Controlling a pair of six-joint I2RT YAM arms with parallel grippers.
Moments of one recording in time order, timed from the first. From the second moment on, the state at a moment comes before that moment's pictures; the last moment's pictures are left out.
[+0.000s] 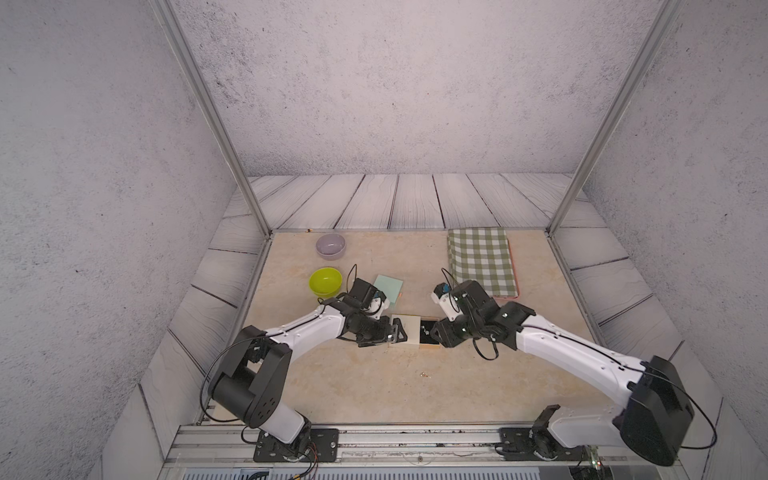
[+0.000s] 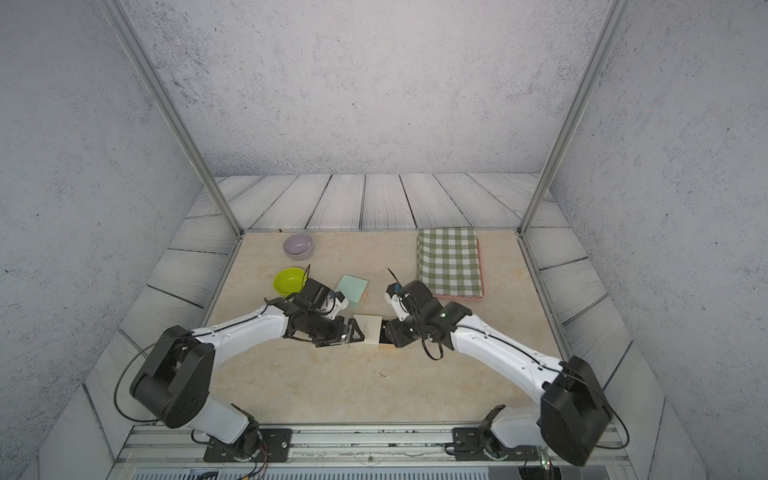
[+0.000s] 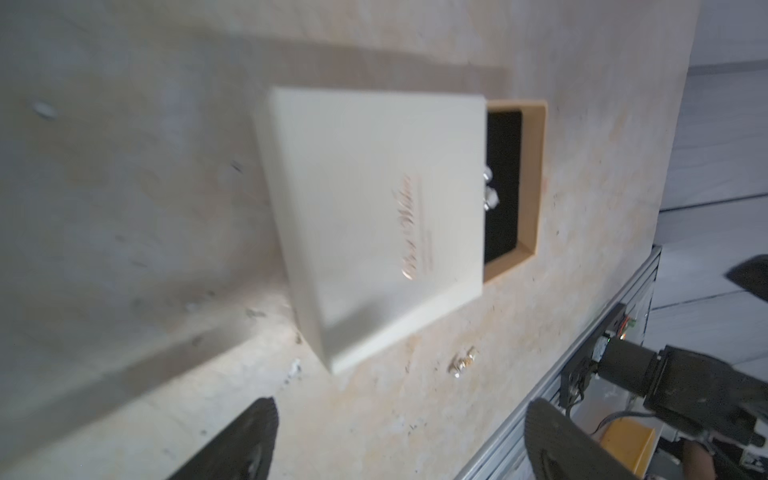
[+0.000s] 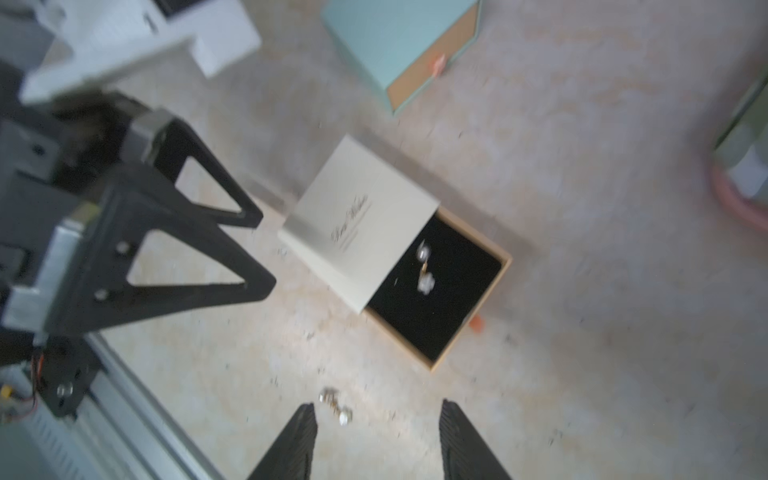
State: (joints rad) left arm -0.61 1.51 0.87 -0.48 0.50 -0.48; right arm 0.77 1.25 0.87 -0.61 -0.16 0.26
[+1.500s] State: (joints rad) left arm -0.75 1.46 0.66 -0.27 0.52 -0.62; right arm 0.77 1.57 0.72 -0.32 -0.50 0.27
